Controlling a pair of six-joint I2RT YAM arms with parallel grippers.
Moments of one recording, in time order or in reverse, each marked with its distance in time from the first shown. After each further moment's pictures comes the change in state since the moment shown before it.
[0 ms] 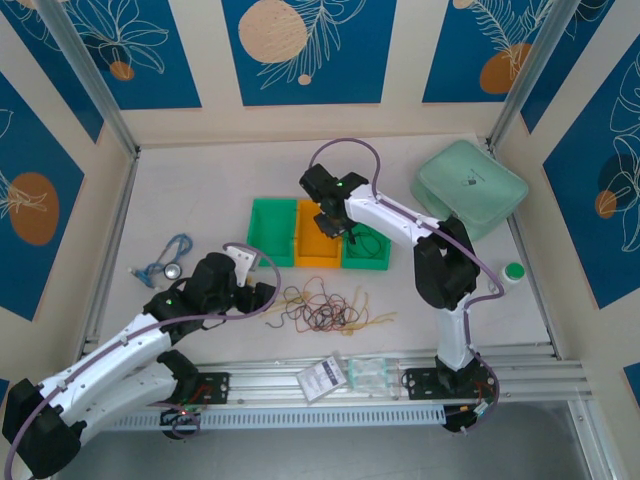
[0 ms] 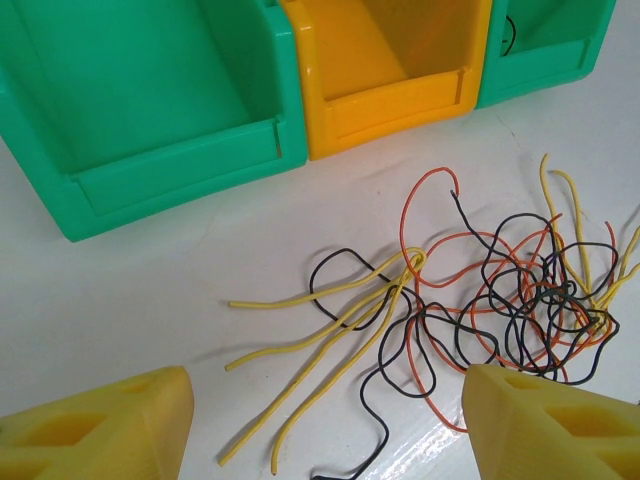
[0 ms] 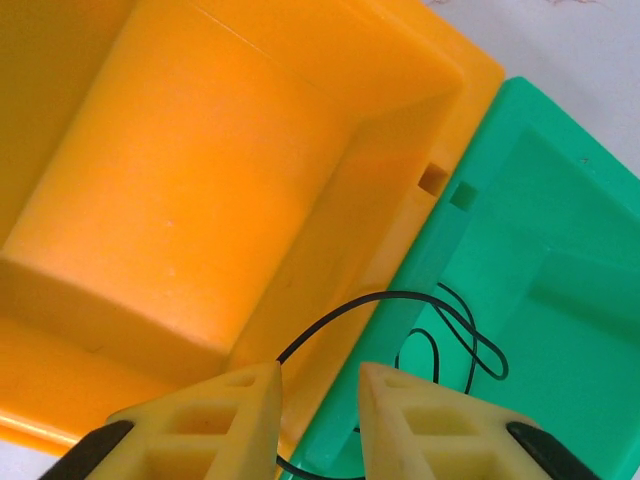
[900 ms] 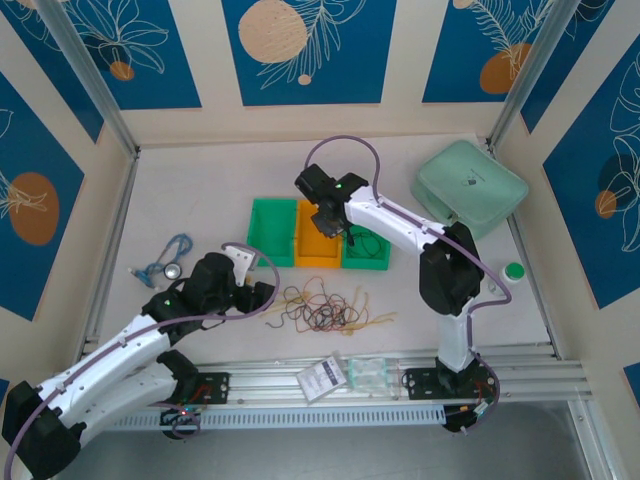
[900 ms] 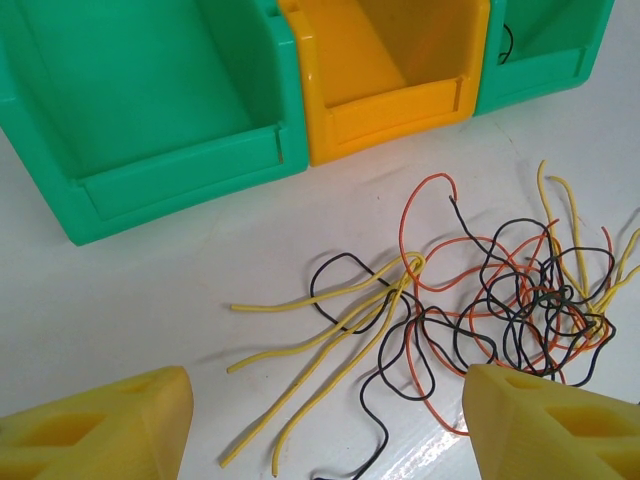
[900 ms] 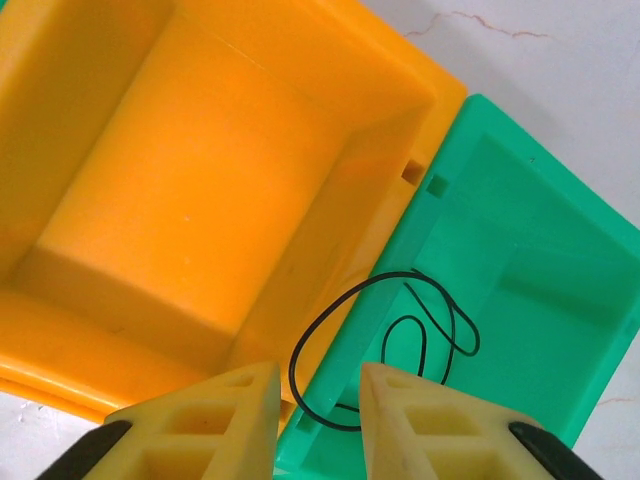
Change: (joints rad) left arm 0.004 -0.013 0.000 0.000 0.000 0.000; right arm 0.039 -0.039 0.013 -0.030 0.051 0.016
